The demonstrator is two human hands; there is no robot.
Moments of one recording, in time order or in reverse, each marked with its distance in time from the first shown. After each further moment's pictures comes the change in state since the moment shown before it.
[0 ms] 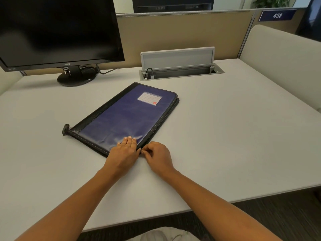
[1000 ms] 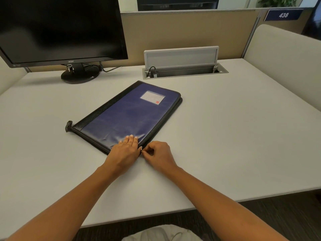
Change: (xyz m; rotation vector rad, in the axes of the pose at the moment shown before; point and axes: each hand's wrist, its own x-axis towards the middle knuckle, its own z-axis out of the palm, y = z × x) left_hand -0.004 -0.004 0.001 -0.011 -0.003 0.036; right_hand 0.003 0.002 -0.002 0.053 -0.031 -0.037
